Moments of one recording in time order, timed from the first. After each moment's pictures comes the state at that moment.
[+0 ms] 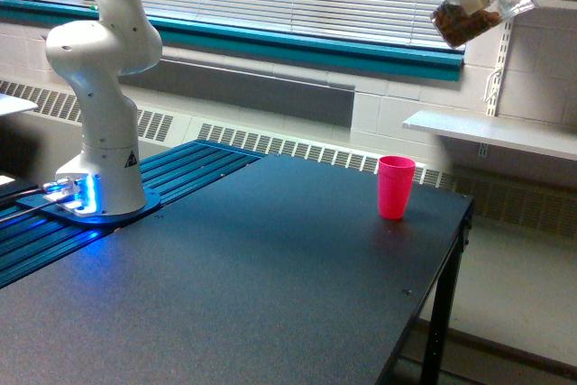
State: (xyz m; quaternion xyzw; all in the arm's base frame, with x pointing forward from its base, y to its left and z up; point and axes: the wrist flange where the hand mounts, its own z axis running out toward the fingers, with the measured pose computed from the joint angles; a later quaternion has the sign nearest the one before) arm 0.634 -0.023 0.568 -0.87 0.36 -0.30 0.13
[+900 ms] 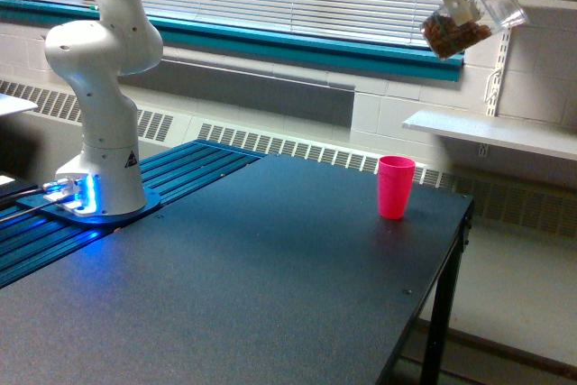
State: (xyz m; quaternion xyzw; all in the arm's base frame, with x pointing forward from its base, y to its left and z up) arm 0.627 -0.028 0.549 -0.88 0.35 -0.30 0.09
